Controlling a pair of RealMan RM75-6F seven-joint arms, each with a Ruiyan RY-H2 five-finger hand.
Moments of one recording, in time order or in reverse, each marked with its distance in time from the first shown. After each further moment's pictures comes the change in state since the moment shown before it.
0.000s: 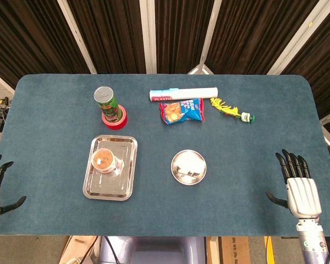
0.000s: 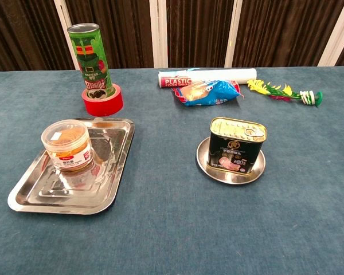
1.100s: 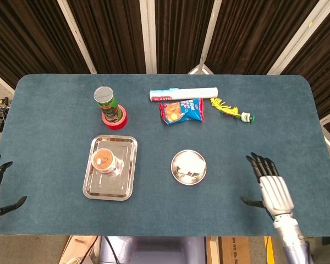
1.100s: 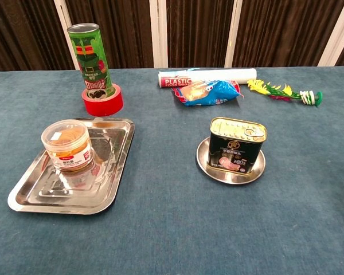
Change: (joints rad) left arm 0.012 -0.012 0.000 -0.008 0.019 0.028 -0.006; right arm 0.096 -0.016 0.008 -0.208 0.098 -0.195 -0.074
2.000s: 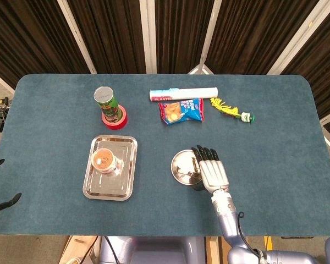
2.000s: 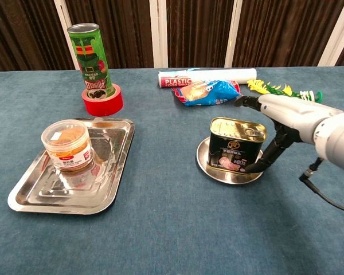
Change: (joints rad) left arm -0.001 0.008 -0.034 0.000 -0.065 -0.006 -0.030; right arm 0.357 -0.444 0.186 0.042 0.595 -0.043 -0.586
